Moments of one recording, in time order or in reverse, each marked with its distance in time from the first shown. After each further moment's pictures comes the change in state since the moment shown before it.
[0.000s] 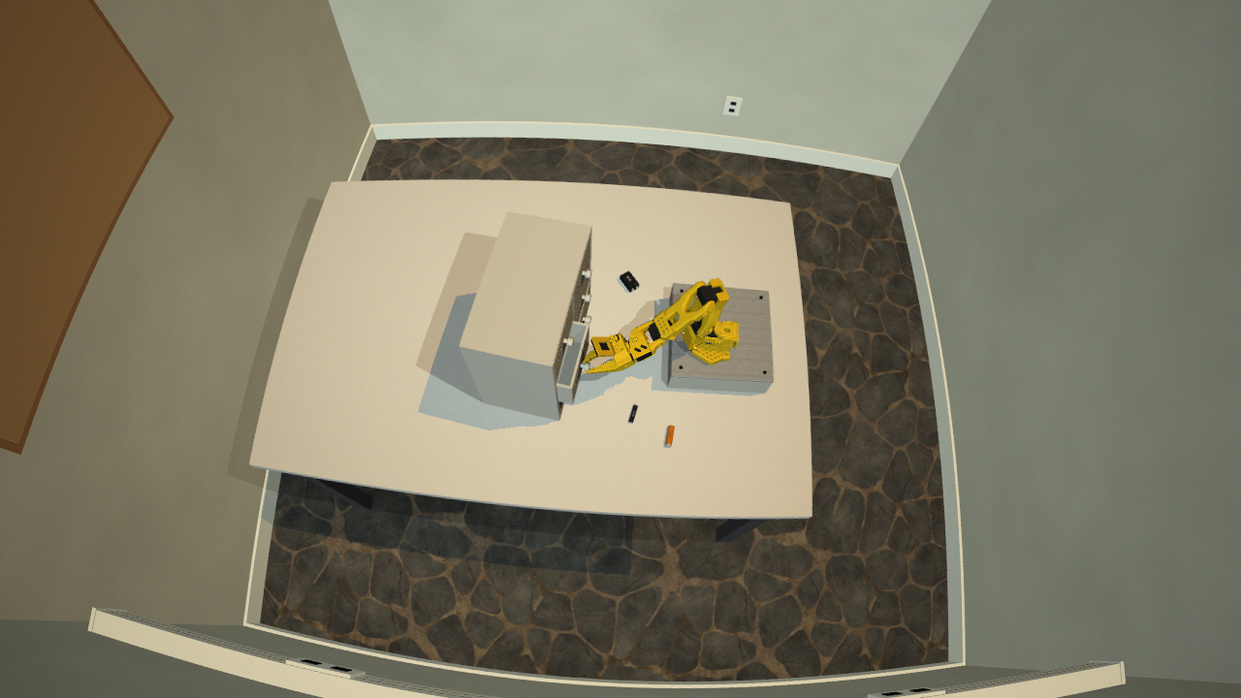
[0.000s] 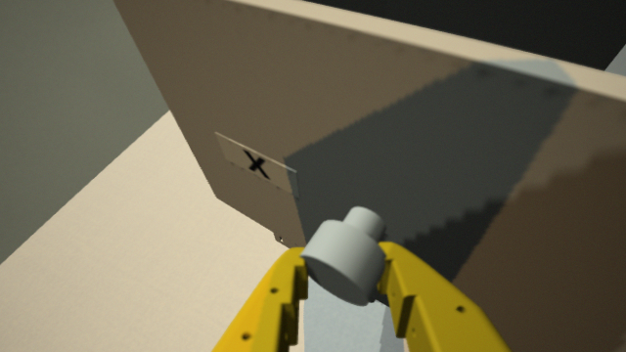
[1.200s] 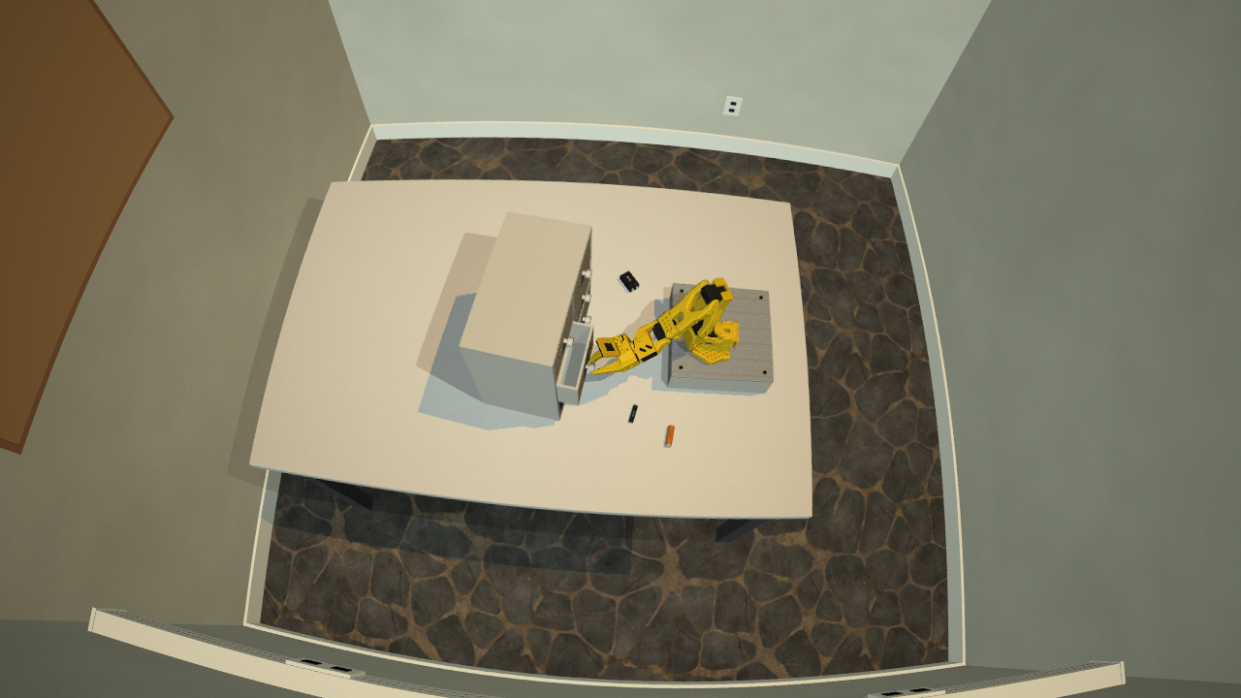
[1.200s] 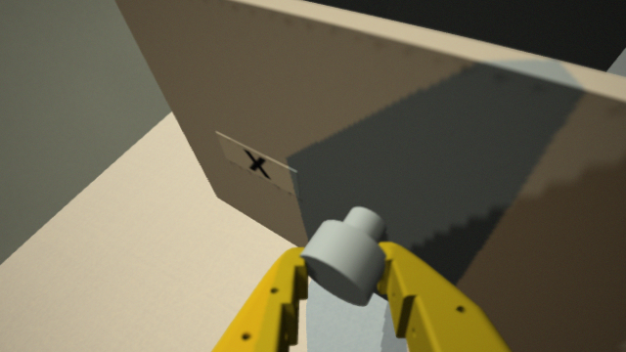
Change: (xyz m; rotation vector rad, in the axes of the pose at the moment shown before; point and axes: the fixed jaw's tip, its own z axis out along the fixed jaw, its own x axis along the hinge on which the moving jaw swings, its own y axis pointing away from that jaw) arm 0.003 0.006 -0.009 -0.019 0.000 -0.007
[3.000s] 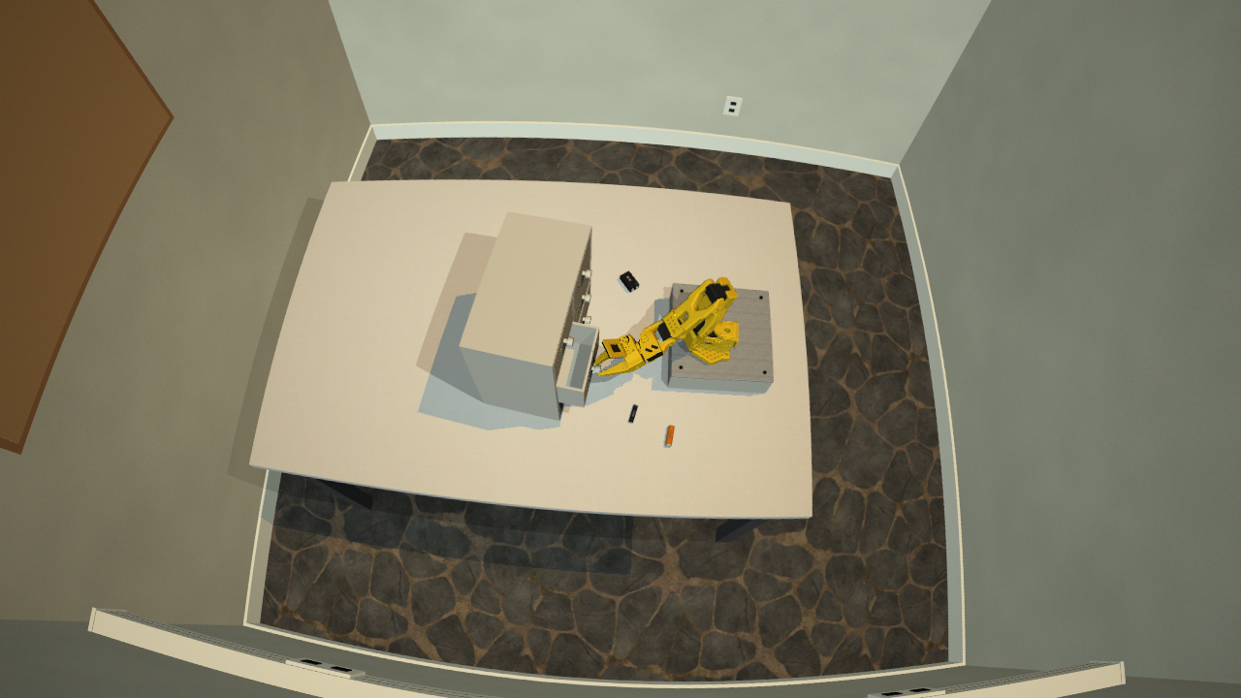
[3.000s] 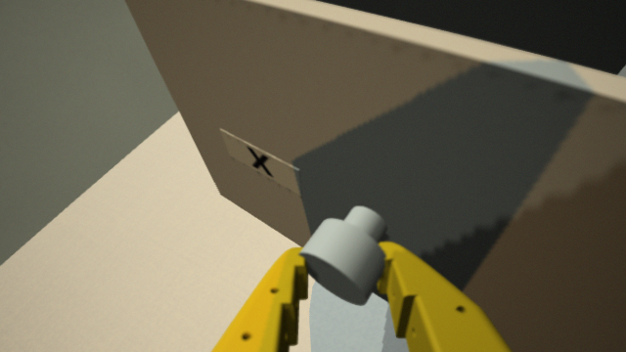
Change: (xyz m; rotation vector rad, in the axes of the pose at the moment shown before) arm 0.004 0.008 -0.010 -0.028 -0.003 -0.011
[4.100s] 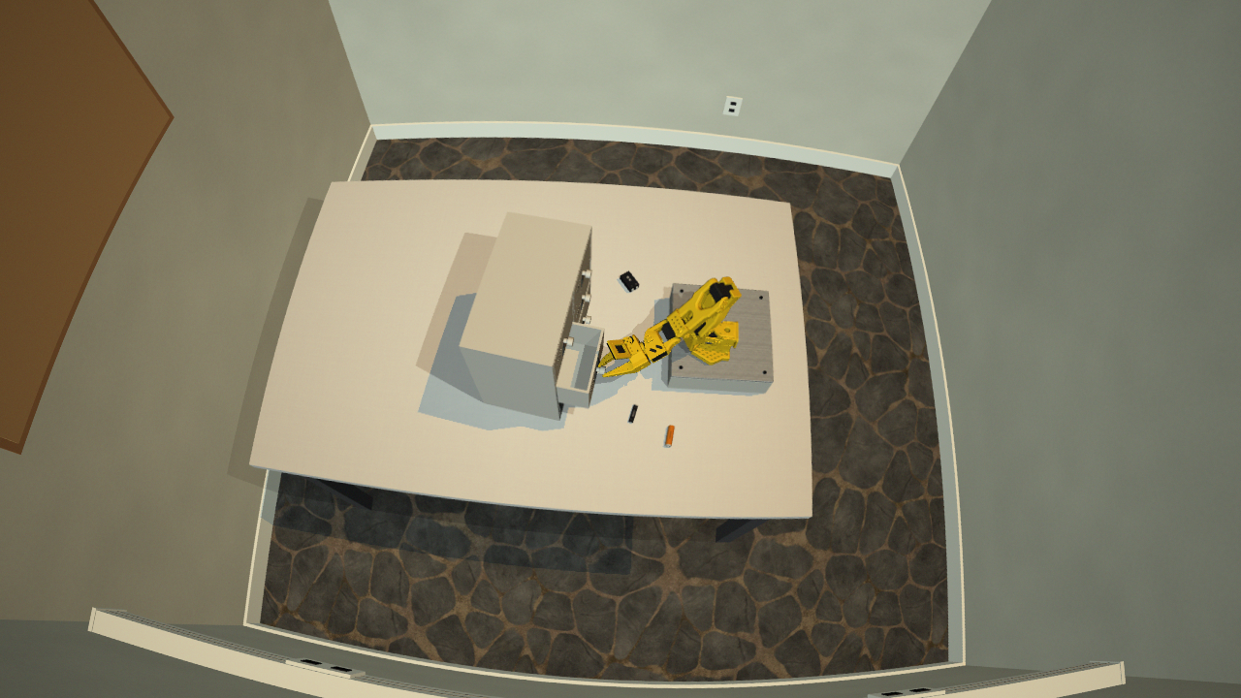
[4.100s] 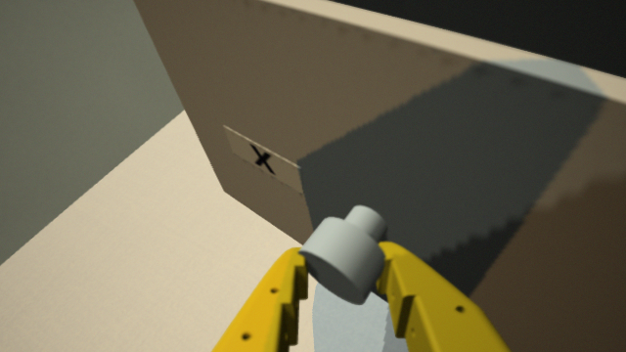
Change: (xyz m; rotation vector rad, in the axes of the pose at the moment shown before) arm 0.003 0.006 -0.008 -0.023 0.002 -0.008
